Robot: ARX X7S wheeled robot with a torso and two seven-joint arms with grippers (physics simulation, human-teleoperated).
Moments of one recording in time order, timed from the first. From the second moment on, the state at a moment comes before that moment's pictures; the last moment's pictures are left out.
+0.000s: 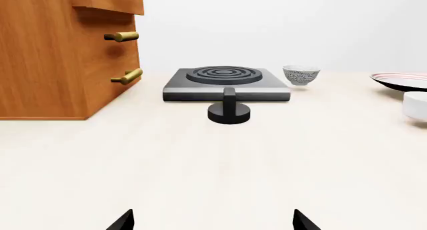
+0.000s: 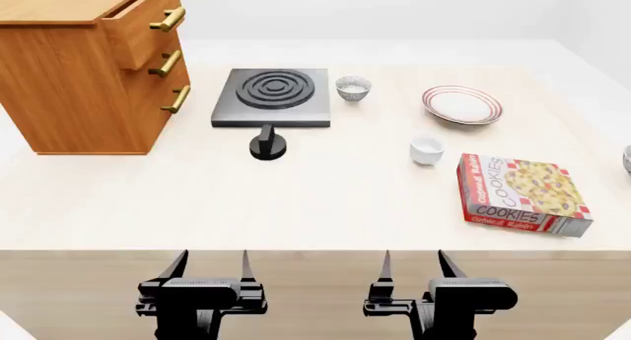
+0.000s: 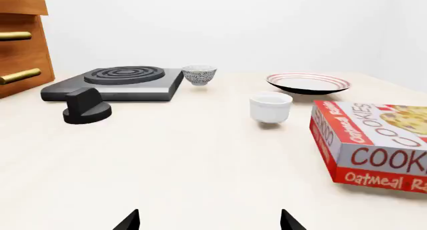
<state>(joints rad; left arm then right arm) 0.00 0.00 0.00 0.00 0.00 0.00 0.00 0.00 0.00 0.00 0.00 0.00 0.00 0.00</state>
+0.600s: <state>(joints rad) -0.01 -0.05 0.05 0.00 -0.04 -0.04 -0.05 0.00 0.04 -0.05 0.01 0.05 0.01 0.06</state>
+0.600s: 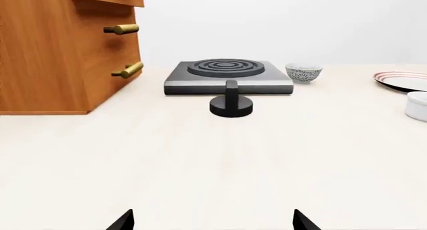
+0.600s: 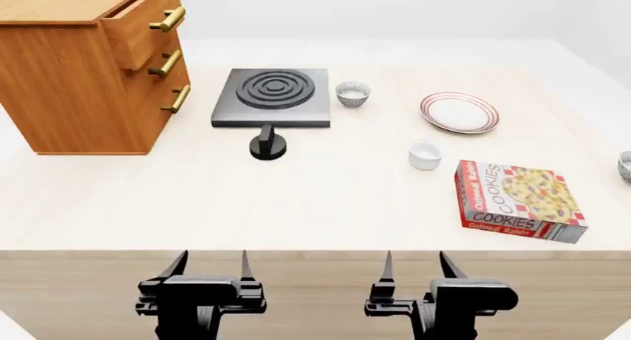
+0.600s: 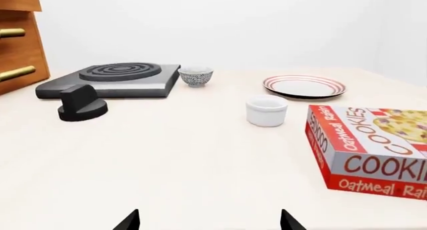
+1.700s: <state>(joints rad) 0.10 -0.12 -0.06 0.34 0.00 0.28 -0.34 -0.07 0.12 0.01 -0.29 0.34 -0.47 0.08</state>
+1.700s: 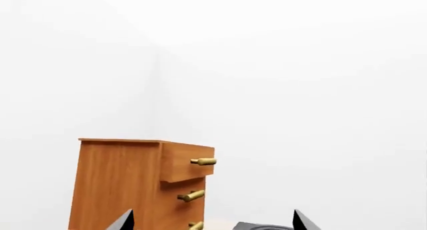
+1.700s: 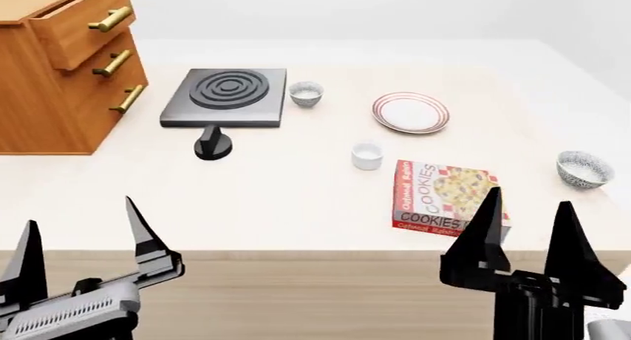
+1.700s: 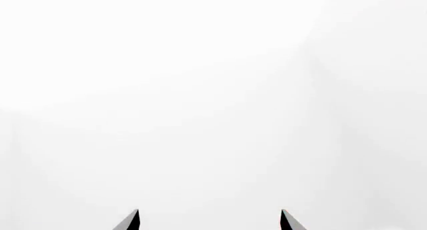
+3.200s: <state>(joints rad) 0.10 -0.19 0.01 0.34 -0.01 0.28 -0.42 -0.09 0.21 -0.10 -0.31 0.30 -0.51 0.07</state>
